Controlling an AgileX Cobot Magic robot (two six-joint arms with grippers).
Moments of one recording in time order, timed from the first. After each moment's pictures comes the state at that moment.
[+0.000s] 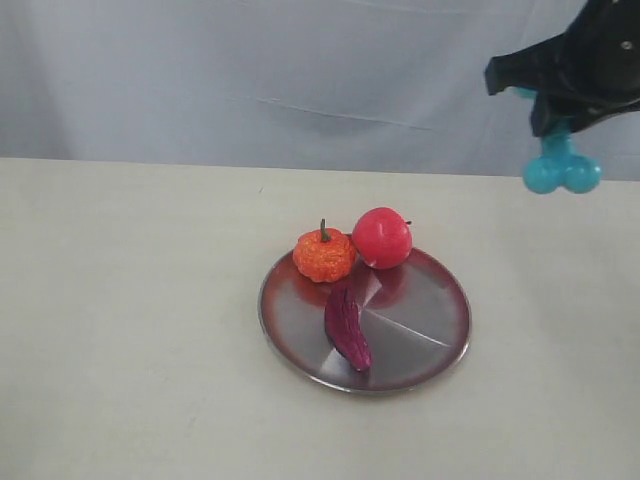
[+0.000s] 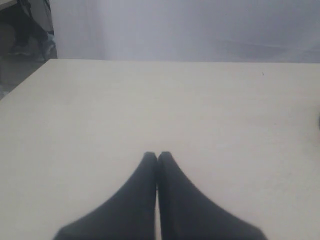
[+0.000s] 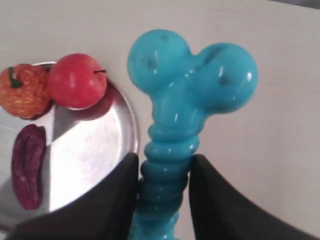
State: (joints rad) left arm 0.07 0.00 0.00 -0.01 0.35 0.02; right arm -0.15 1.56 -1.53 -0.20 1.08 0.22
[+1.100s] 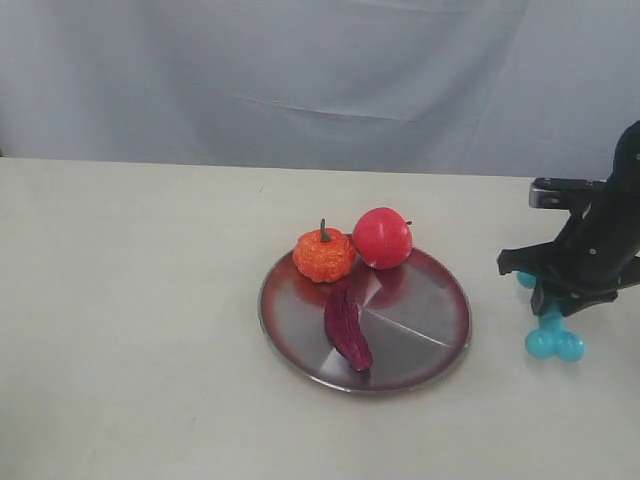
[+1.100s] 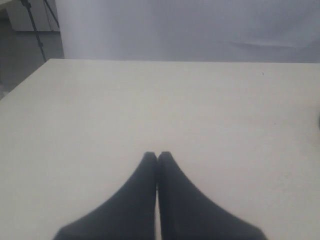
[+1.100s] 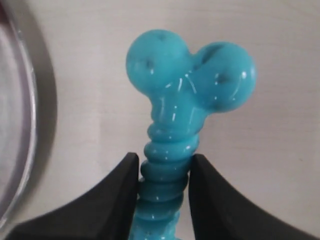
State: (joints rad) left arm 0.07 0.00 0.00 -0.01 0.35 0.02; right arm -0.39 1.92 -1.19 0.06 0.72 0.00
